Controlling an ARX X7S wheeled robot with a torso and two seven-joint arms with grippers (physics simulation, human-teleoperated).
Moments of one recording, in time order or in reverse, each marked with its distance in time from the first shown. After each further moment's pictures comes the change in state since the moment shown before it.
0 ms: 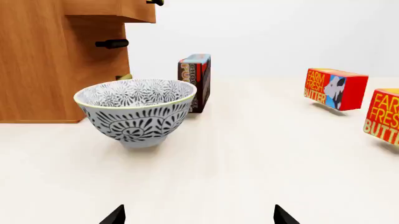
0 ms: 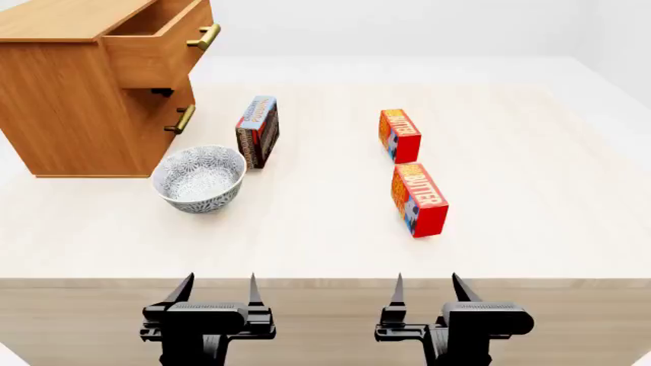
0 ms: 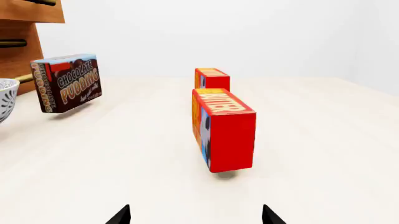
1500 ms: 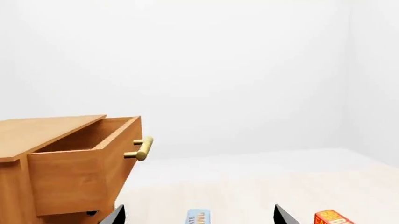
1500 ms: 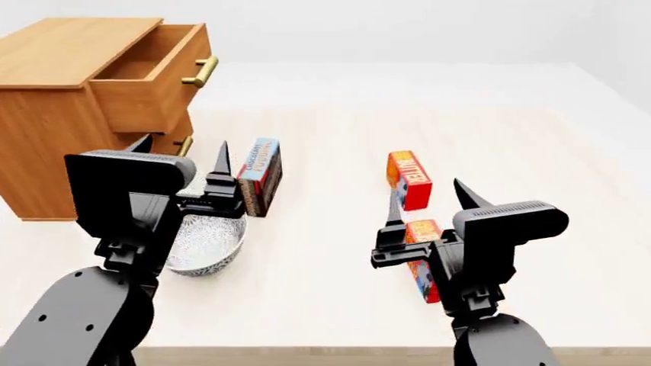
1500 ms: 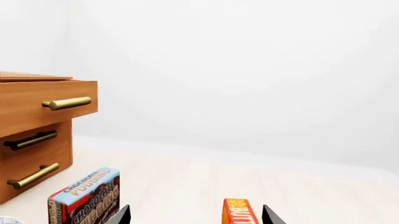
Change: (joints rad) left arm -0.453 -0.246 -0.001 0.582 -0.322 -0.805 -0.071; right arm 0.252 0.151 -0.120 -0.484 0.127 0.529 0.040
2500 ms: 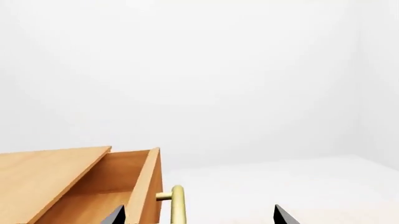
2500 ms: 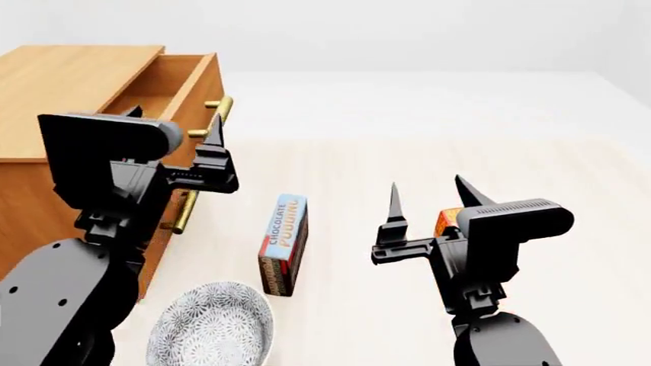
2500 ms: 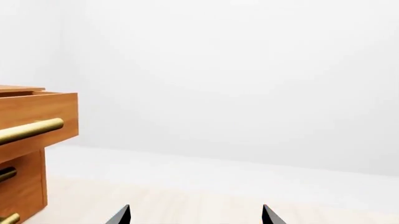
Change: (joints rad) left arm -0.138 -0.030 -0.024 0.050 -0.085 -0.166 -0.032; right arm 0.009 0.020 -0.013 -0.005 0.044 -0.014 0.038
